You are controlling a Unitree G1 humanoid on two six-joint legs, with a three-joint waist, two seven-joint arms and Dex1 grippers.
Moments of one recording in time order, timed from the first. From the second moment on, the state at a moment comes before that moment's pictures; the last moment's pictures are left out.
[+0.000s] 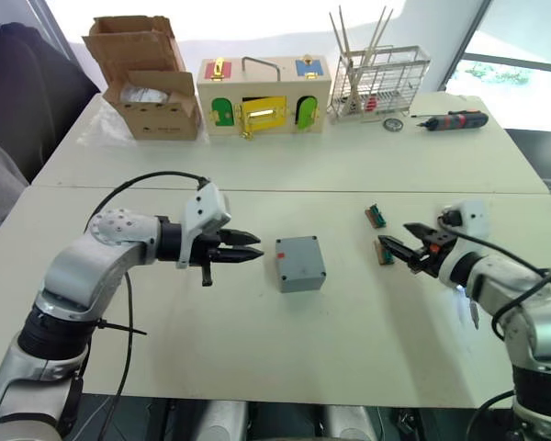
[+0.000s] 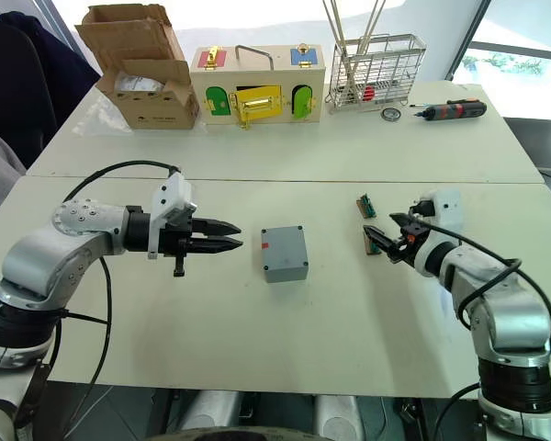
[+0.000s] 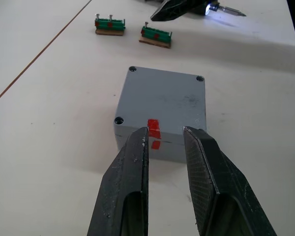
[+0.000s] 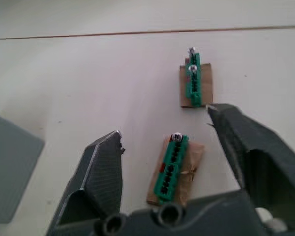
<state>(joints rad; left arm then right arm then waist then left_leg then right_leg) -0.51 0.73 -0.11 -0.36 -0.48 0.76 -1.07 -0.16 -0.59 -0.23 -0.34 0.36 0.83 0.53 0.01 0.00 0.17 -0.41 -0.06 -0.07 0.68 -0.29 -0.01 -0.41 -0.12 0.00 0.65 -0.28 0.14</state>
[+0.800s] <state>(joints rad) -0.51 0.73 -0.14 -0.36 -0.49 0.76 -1.04 -0.16 -0.53 -0.20 -0.24 0.33 0.71 0.44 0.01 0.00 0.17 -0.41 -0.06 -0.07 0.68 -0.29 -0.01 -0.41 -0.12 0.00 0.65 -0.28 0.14</state>
